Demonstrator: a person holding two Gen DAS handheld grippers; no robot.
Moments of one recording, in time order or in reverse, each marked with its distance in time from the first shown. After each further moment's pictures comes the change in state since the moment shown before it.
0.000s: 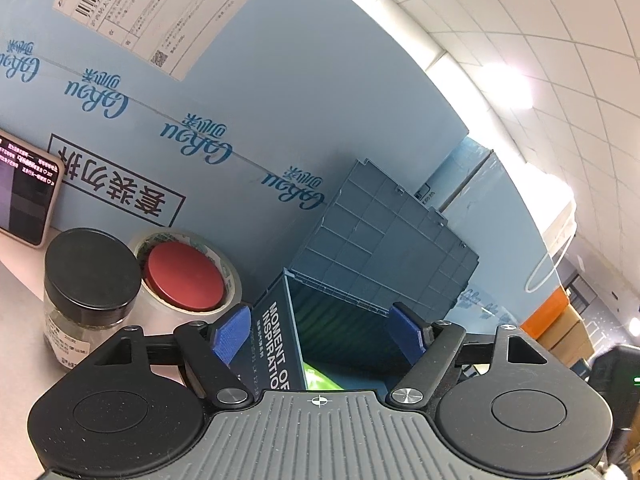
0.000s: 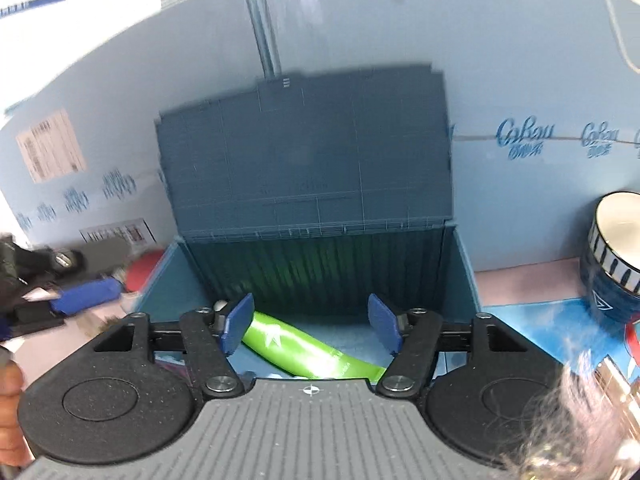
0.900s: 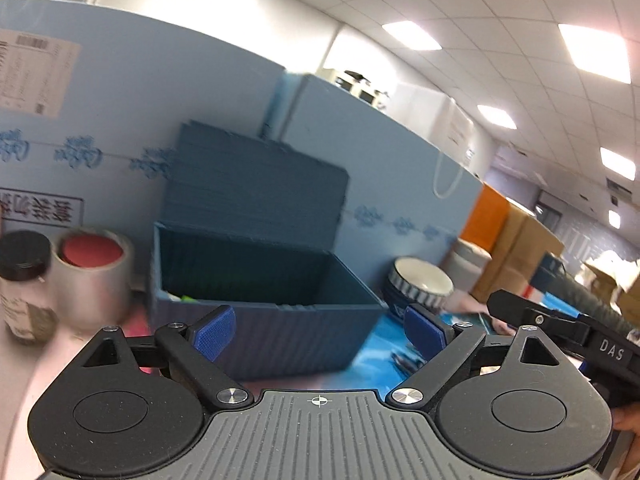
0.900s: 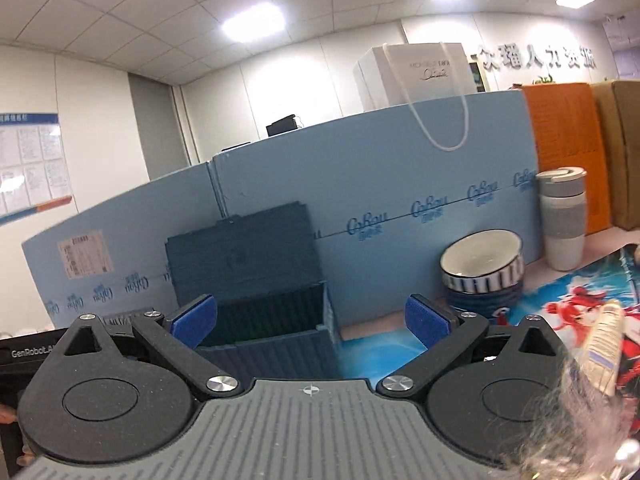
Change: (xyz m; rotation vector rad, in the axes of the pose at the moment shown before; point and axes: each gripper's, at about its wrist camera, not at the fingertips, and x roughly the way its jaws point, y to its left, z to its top) left arm -0.037 -0.086 -0.081 0.337 0.014 -0.117; right arm -0.176 -0.055 -0.080 0.083 -0.403 -0.071
